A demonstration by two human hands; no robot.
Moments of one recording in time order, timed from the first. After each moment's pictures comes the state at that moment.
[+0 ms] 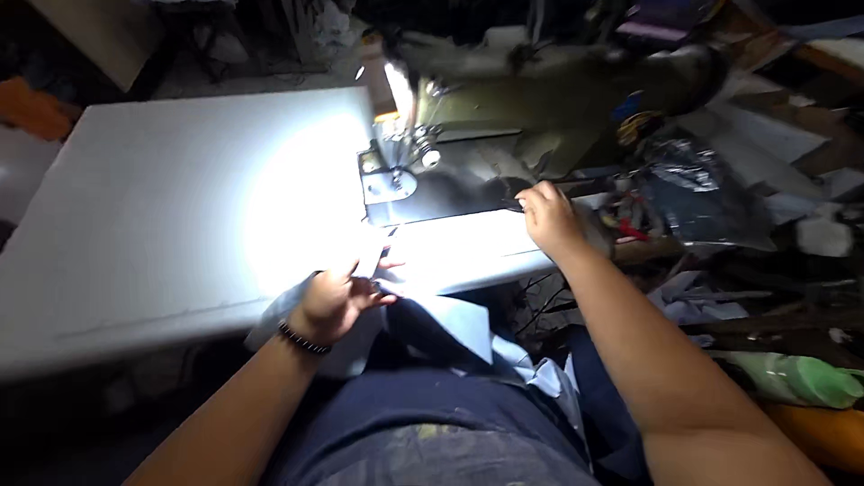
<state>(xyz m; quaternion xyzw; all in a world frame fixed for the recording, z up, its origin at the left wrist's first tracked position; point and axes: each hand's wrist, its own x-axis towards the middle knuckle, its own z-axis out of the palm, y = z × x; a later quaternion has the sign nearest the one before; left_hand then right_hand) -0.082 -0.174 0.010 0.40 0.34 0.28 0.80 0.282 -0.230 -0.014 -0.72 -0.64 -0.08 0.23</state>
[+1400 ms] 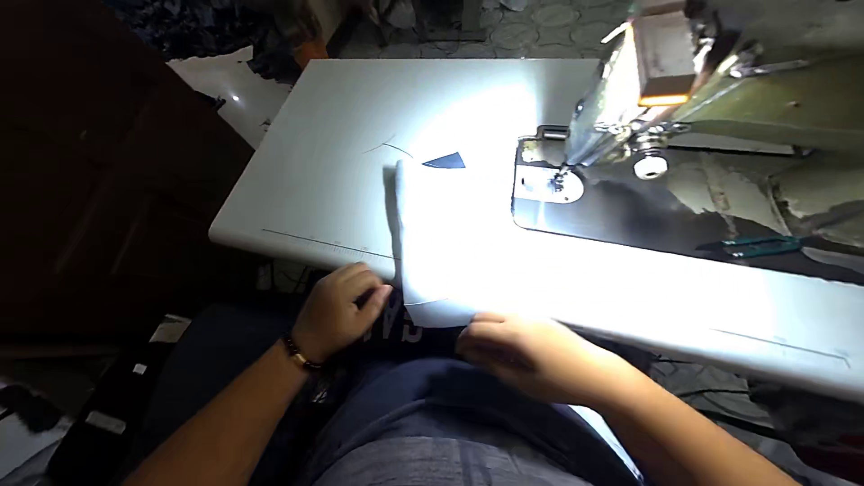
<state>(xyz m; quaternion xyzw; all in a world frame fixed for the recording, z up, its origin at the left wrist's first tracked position) -0.246 -0.204 -0.016 0.83 0.47 0.28 0.09 0.065 -0.228 0.001 -0.27 -0.88 0.33 0.22</state>
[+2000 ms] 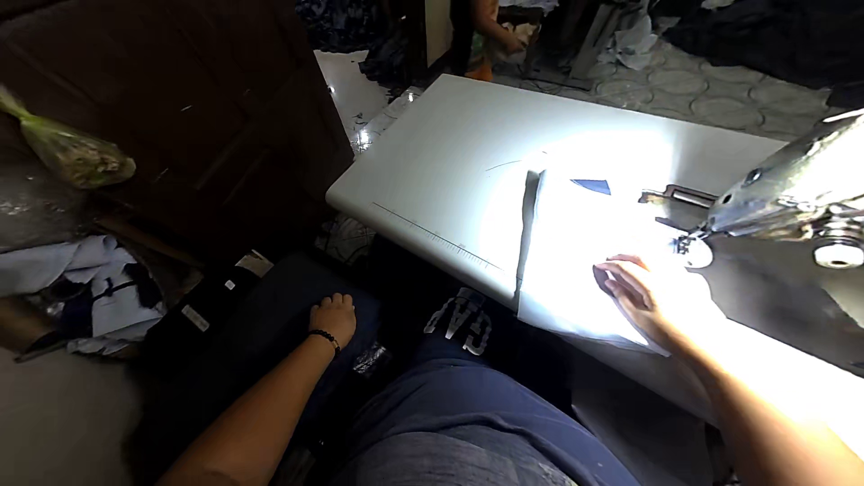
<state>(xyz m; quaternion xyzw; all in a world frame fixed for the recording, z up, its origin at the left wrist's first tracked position) -0.367 -0.272 -0.100 0.50 0.82 -0.21 0.20 0.114 -0.128 -0.031 -0.45 -0.87 0.06 0.20</state>
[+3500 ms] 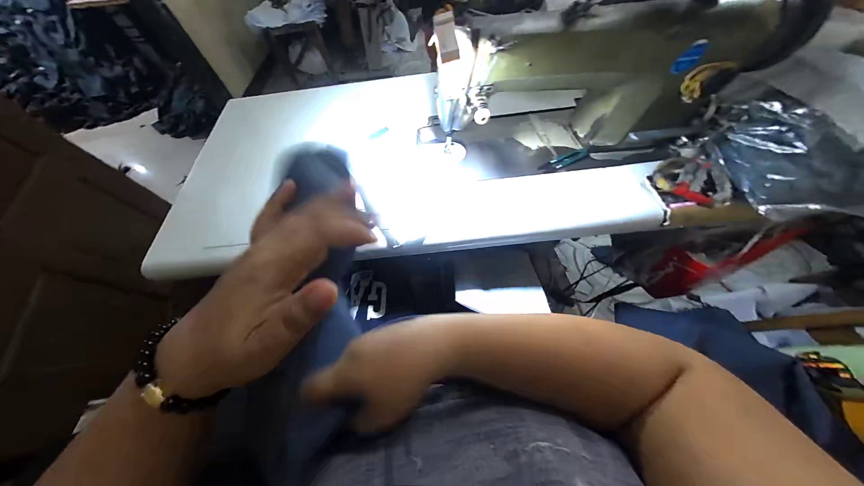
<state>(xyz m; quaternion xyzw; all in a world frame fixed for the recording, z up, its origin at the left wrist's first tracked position) -0.217 -0.269 0.128 0.93 0.19 0.26 0.17 -0.036 -0.325 0.083 -0.21 -0.87 0.43 0.08</state>
